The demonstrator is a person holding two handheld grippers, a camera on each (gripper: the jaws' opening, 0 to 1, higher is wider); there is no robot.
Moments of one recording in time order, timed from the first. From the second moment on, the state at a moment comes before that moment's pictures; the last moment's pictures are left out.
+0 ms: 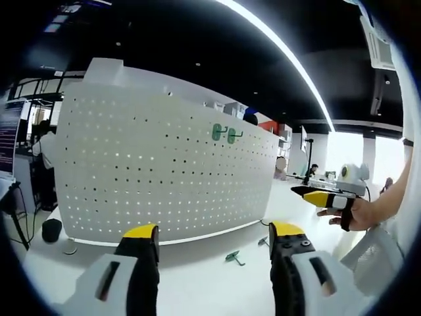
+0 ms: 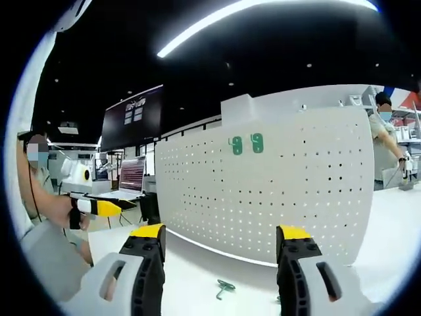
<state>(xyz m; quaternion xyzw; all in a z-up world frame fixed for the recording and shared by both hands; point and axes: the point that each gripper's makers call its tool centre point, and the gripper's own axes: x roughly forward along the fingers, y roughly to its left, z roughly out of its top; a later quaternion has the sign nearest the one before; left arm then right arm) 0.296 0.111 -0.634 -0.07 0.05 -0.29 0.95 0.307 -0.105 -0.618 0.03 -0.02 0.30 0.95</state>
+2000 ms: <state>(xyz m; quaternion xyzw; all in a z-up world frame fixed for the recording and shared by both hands) 0.341 -0.005 -0.746 0.31 0.26 -0.58 0.71 0.305 -0.111 -0.619 0.02 -0.02 0.29 0.96</state>
